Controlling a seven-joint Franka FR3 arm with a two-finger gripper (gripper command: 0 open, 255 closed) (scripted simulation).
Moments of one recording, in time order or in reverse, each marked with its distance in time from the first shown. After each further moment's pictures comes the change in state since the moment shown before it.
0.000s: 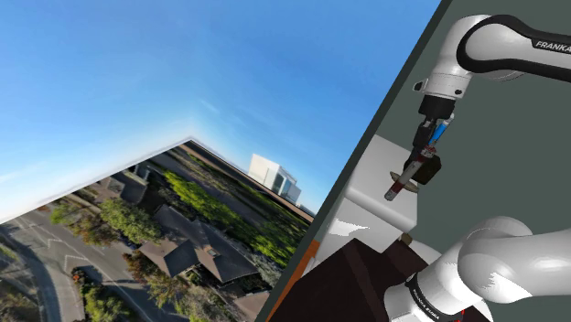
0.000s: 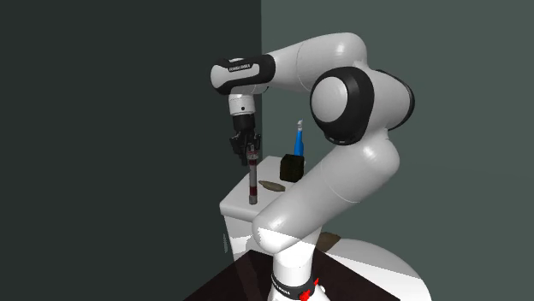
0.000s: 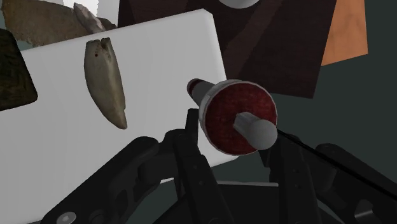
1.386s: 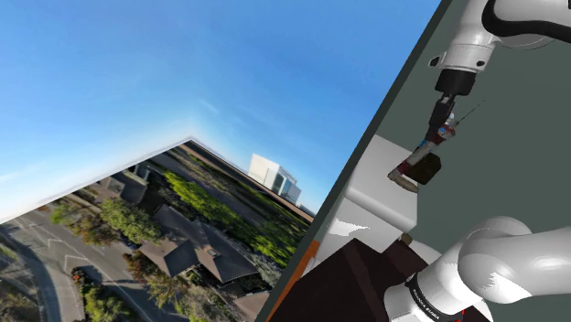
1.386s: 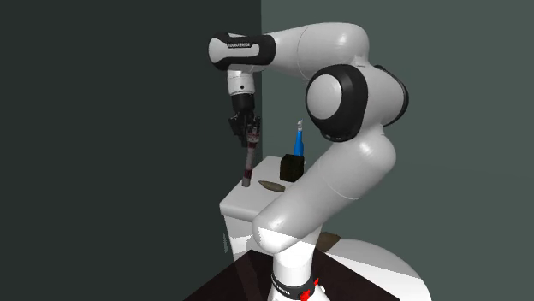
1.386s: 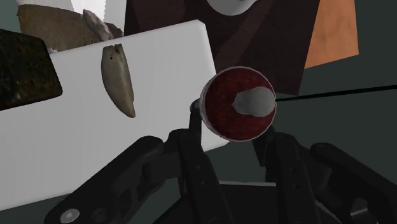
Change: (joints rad) arm 0.008 0.033 0.011 0.197 0.013 -0.164 0.002
